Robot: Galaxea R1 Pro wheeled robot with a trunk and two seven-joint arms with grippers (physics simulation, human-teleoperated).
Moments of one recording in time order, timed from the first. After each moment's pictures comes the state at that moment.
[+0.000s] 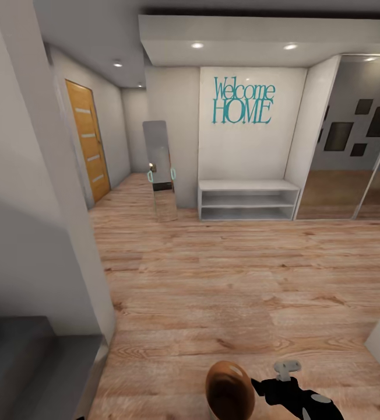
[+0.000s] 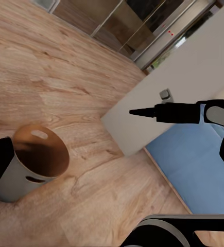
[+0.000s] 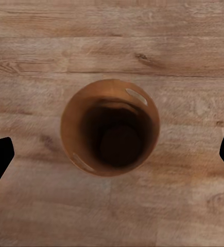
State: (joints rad) left arm 0.14 0.20 0.44 -1.07 0.27 0.17 -1.47; right arm -0.18 -0.10 -0.04 -0.94 -0.01 0.35 0.31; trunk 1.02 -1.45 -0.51
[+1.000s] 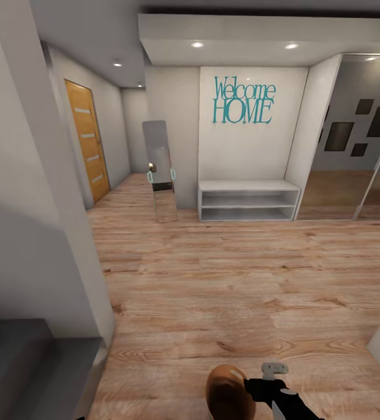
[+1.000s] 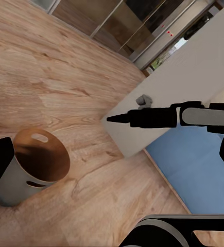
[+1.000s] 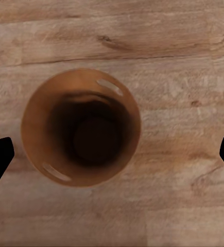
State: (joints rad) left arm 0.14 0.20 0.44 -1.07 0.28 0.17 -1.47; right arm -0.44 0.00 -0.03 -0.38 -0.01 0.11 0.02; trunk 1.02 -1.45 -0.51
